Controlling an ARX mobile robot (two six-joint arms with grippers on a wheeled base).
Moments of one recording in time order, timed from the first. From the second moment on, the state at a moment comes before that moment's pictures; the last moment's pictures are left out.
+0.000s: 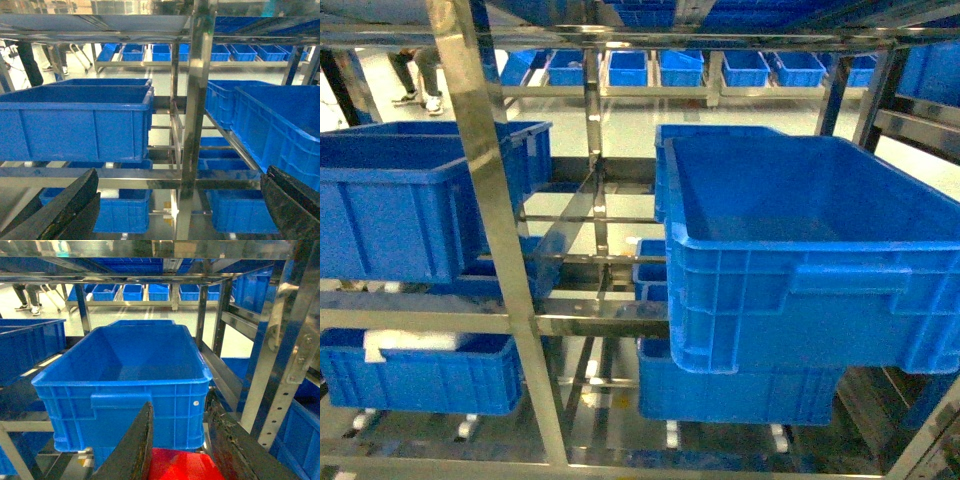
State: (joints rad) left arm 0.00 0.01 0.02 0.00 0.00 0.00; right arm 0.00 0.00 0.01 0.00 0.00 0.01
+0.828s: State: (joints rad) left arm 0.00 0.01 0.02 0.00 0.00 0.00; right arm 0.00 0.00 0.01 0.00 0.00 0.01
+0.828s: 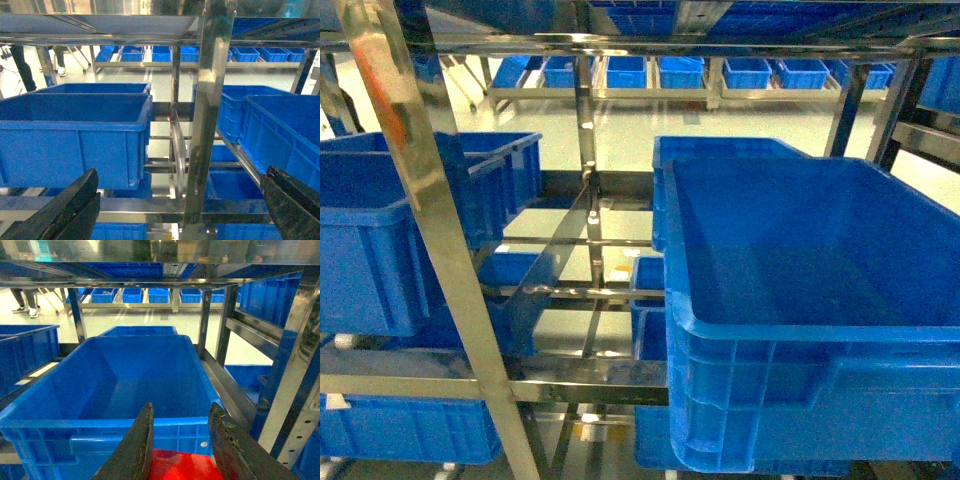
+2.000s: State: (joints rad) left arm 0.00 0.01 0.02 0.00 0.00 0.00; right arm 0.00 0.00 0.01 0.00 0.00 0.01
